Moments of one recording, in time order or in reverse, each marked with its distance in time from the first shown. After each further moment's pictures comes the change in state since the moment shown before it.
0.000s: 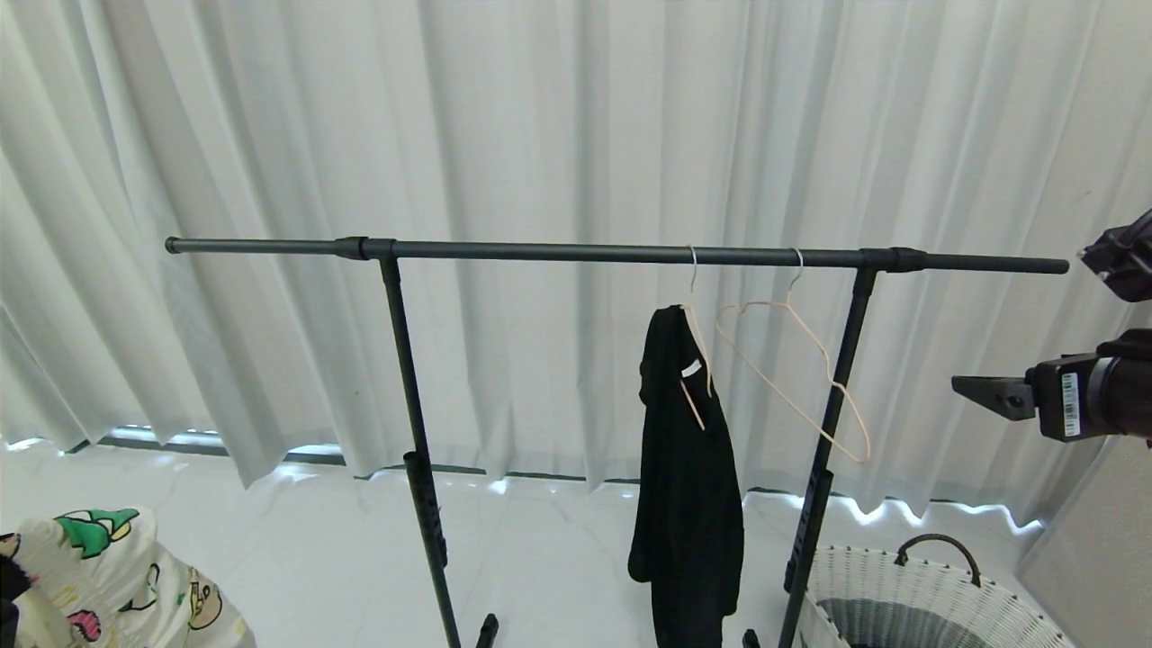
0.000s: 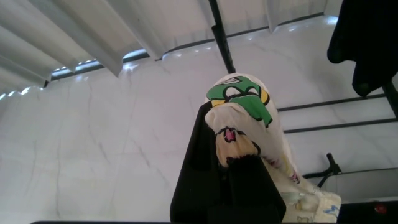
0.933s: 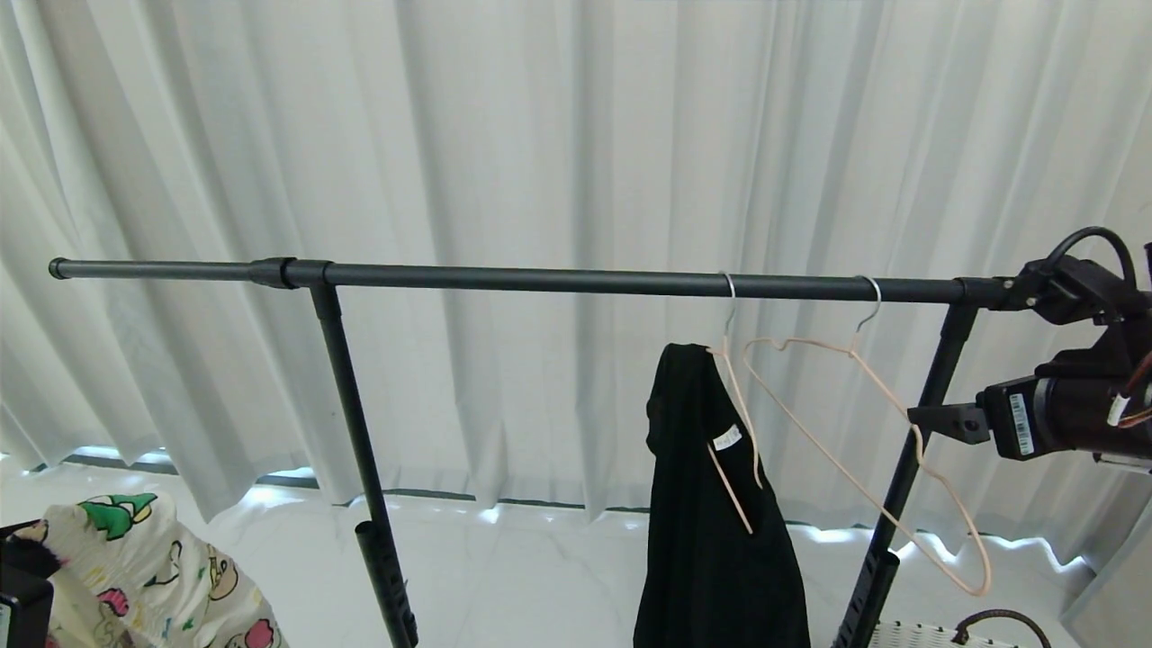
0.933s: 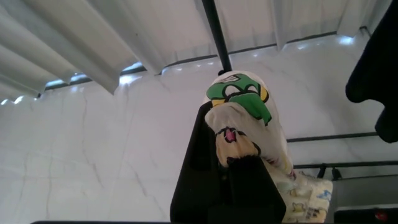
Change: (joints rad) left arm 0.010 0.024 0.047 -0.106 0.005 -0.011; right arm 0.003 0.098 -0.040 0.083 0.122 0.005
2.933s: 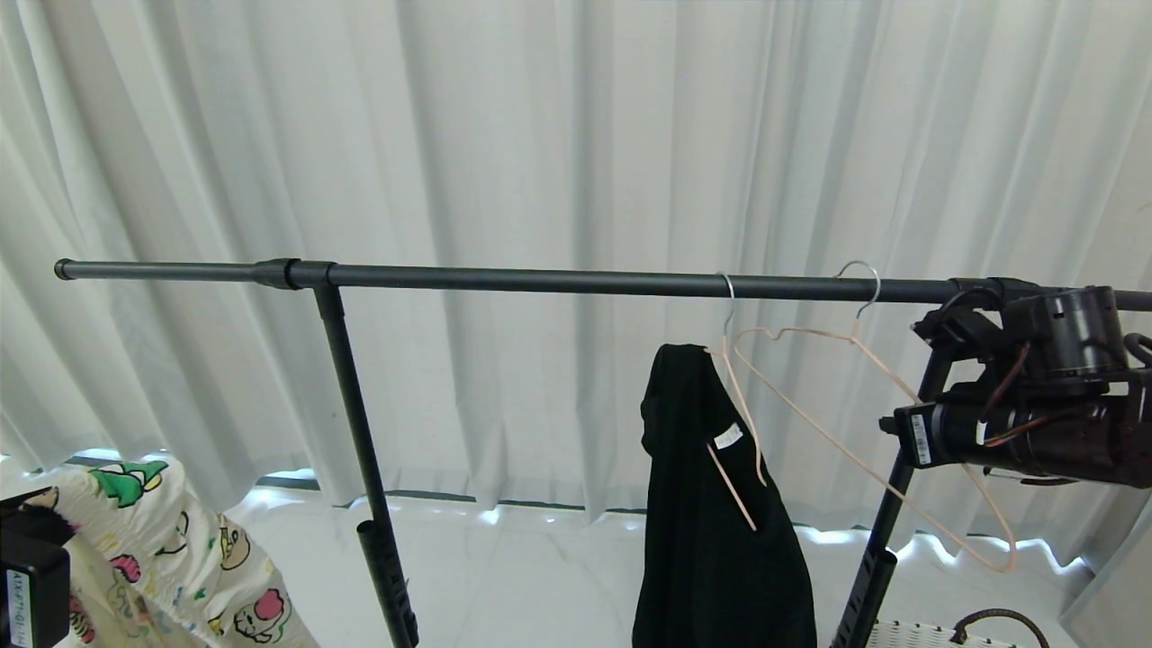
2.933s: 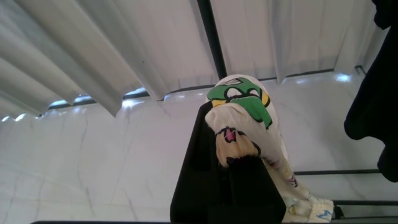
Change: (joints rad) left arm 0.001 0.005 0.078 -0.194 0.000 -0.001; right arm -0.011 0.236 0.098 -0.302 0.057 0.075
